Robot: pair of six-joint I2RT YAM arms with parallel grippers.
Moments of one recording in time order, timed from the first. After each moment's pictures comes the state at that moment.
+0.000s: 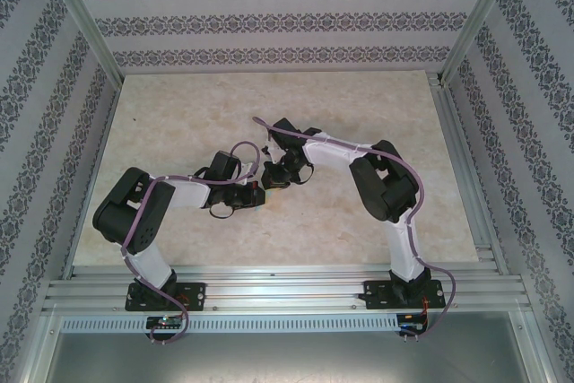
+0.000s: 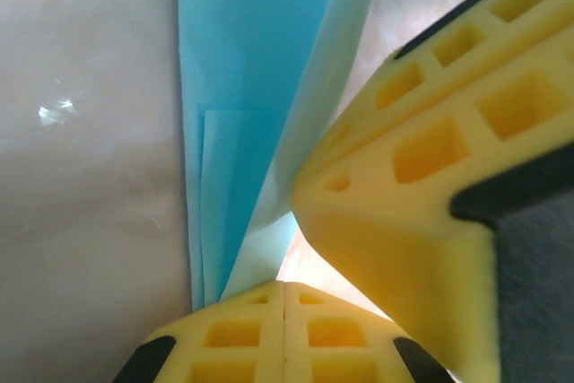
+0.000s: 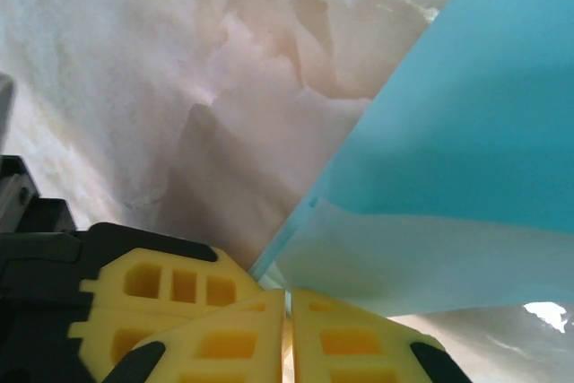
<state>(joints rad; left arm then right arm) -0.46 1.73 0.68 0.08 0.62 -0.58 0.68 2.13 1.51 -0.66 -0.53 0.38</state>
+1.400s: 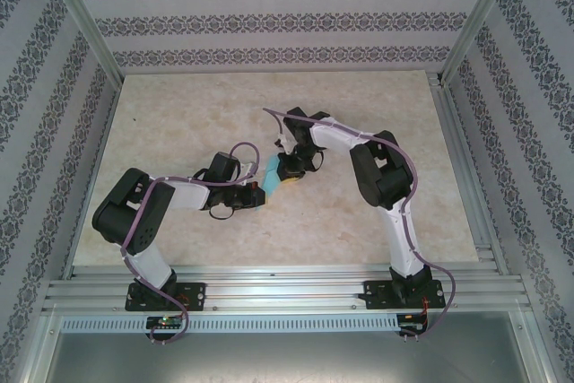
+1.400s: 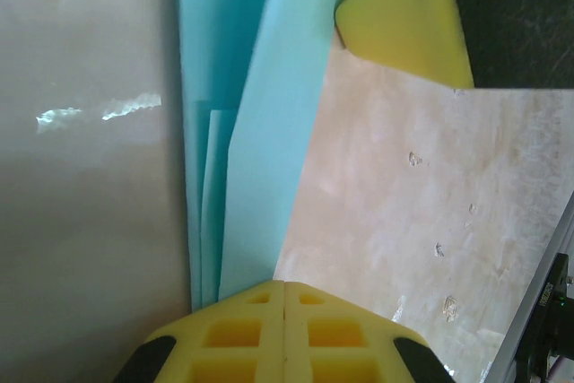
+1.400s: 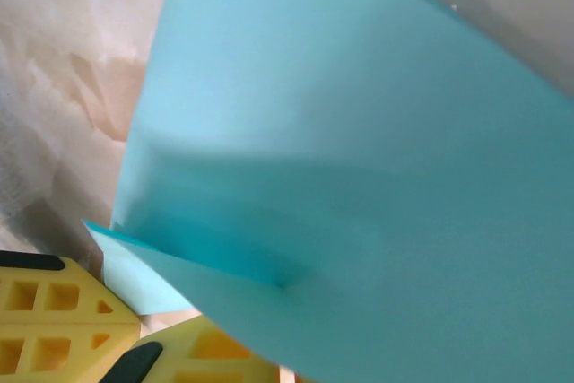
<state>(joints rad) -0.46 1.72 0.66 0.12 0.62 -0.58 0.54 2.26 1.70 -0.92 -0.50 0.18</state>
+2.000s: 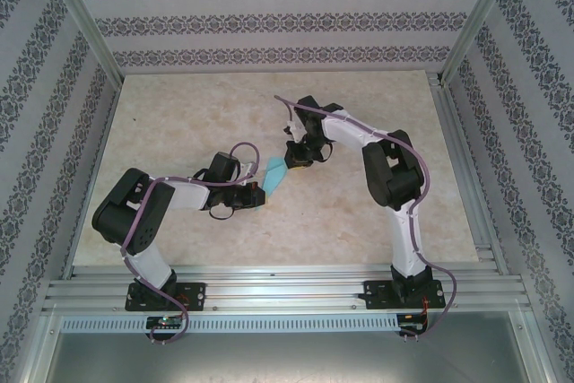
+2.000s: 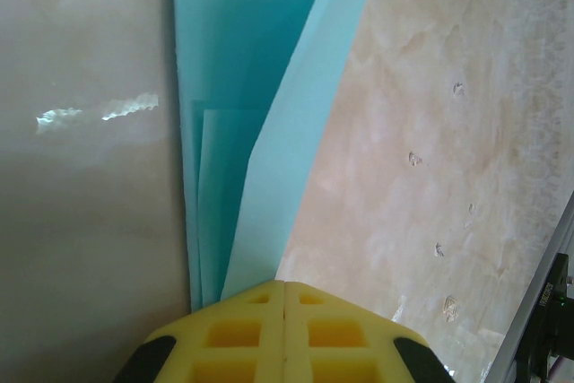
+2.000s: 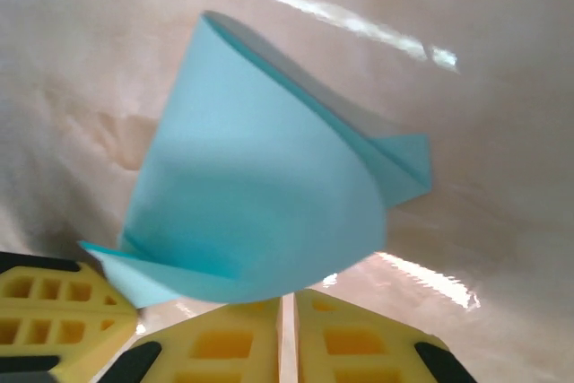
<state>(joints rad) -0.46 1.72 0.66 0.12 0.62 -0.58 0.50 2.19 1.69 -0.89 -0.47 0.16</state>
